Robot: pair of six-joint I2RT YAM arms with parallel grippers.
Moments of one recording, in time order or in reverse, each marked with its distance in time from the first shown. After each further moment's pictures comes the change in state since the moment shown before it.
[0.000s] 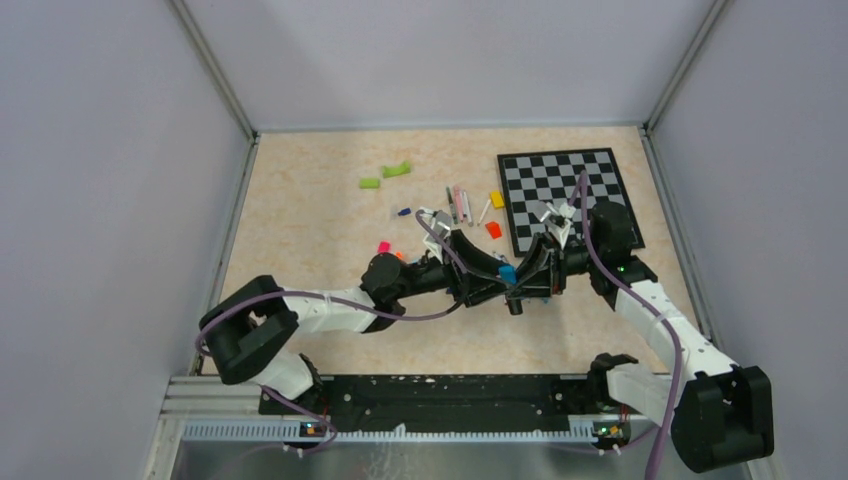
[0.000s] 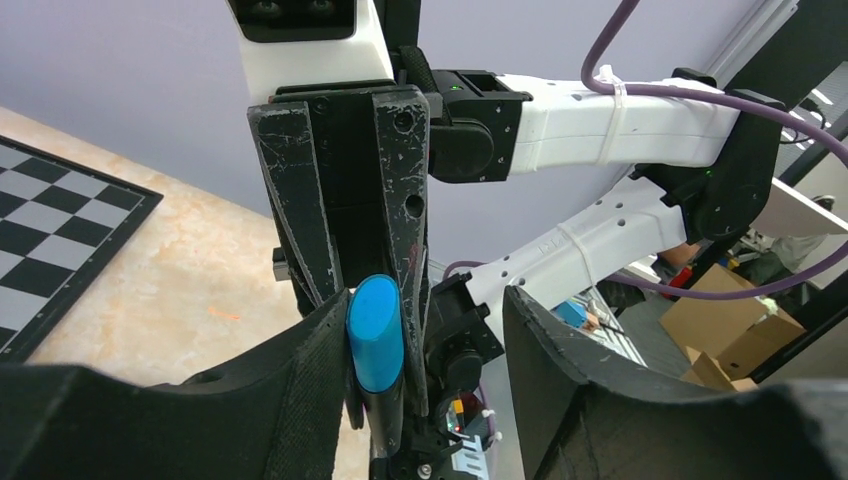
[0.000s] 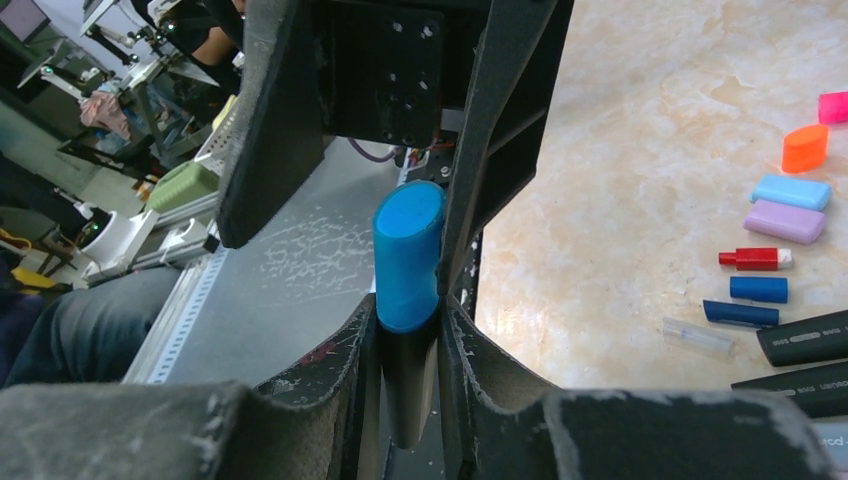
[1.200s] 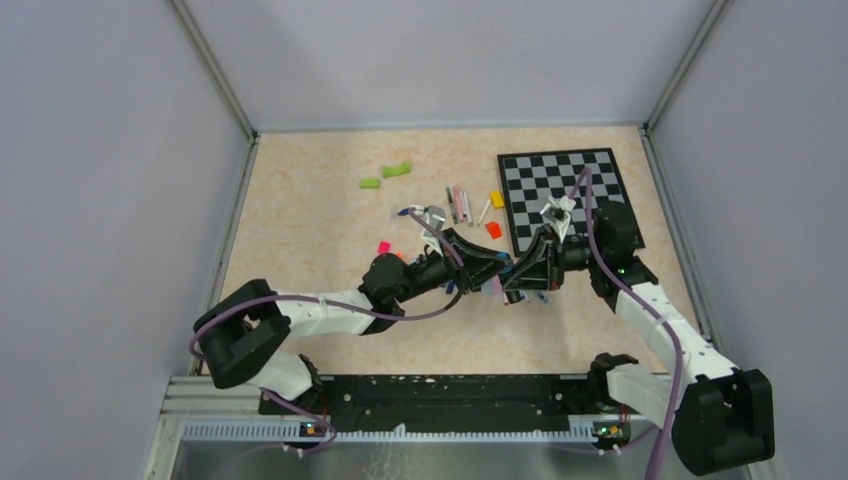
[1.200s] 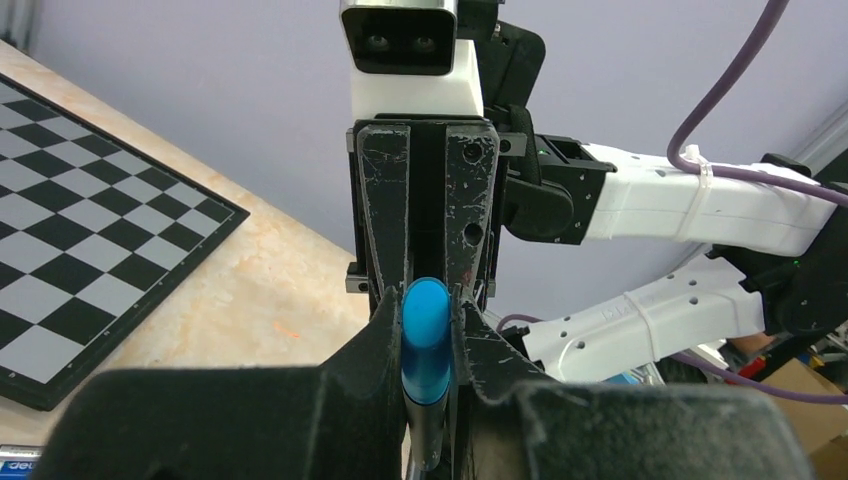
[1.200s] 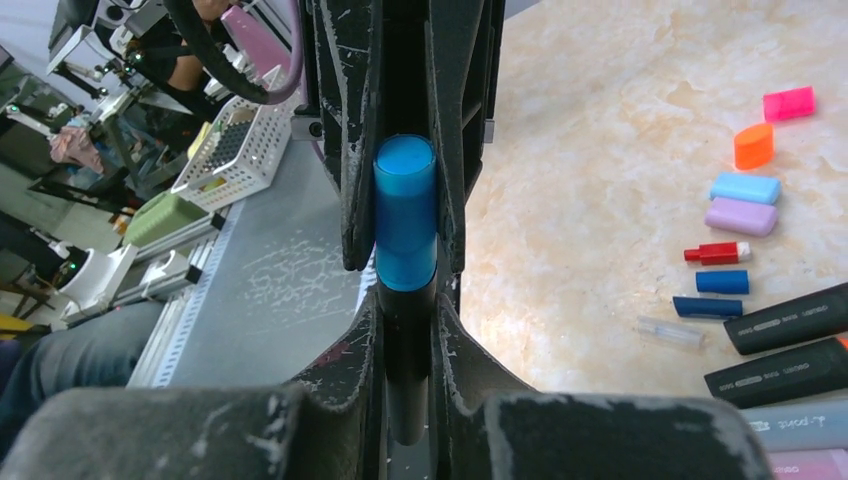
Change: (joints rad) left arm -0.014 -0.007 0.005 -0.051 -0.211 0.016; right arm 0.003 -0.015 -0.012 0.118 0.084 0.161
